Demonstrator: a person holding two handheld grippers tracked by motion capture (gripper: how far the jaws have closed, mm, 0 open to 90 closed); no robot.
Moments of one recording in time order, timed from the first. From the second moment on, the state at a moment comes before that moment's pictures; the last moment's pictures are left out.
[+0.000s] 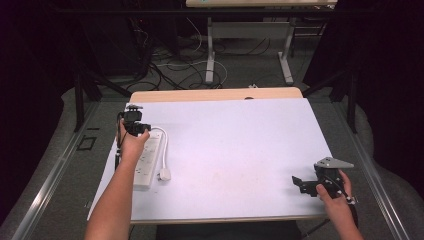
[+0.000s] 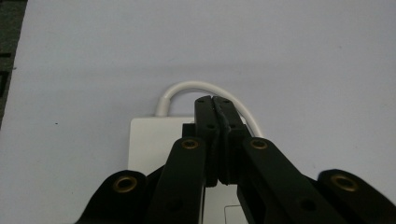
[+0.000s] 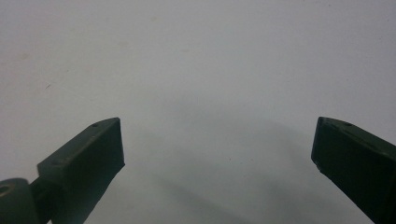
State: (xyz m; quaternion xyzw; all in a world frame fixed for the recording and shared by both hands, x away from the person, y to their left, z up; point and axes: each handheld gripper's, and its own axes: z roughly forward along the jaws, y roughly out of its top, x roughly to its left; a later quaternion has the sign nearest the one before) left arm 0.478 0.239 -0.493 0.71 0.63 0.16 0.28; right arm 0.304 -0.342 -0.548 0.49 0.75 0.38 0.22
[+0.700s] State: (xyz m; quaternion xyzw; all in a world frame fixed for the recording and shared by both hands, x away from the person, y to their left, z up) left arm 0.487 0.230 -0.512 0.71 0.64 0.13 0.25; right arm 0.305 -0.342 -0.550 0.49 0.76 0.37 0.21
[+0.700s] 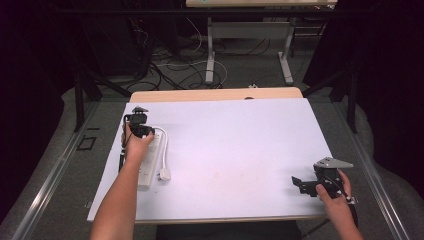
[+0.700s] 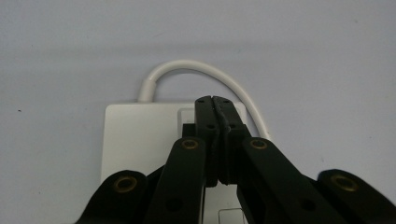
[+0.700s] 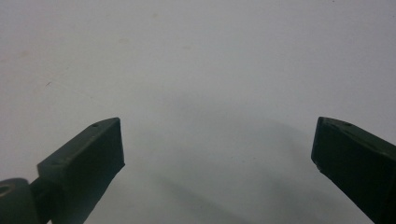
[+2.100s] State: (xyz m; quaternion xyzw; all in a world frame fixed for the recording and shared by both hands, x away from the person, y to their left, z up) left arm 0.487 0.231 -0.517 0.70 0.65 0.13 0.26; right arm 0.304 -0.339 -0.551 0.49 0.76 0.37 0.21
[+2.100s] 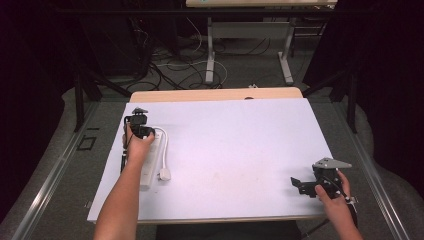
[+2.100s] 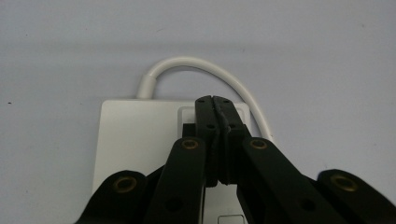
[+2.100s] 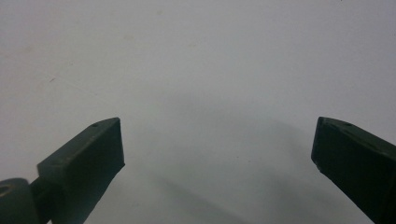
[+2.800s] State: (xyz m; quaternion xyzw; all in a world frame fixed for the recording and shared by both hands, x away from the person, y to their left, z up) left arm 0.471 0.235 -0.503 0.70 0.64 0.12 0.28; right arm 0.304 -0.339 -0.549 0.49 0.76 0.37 0.21
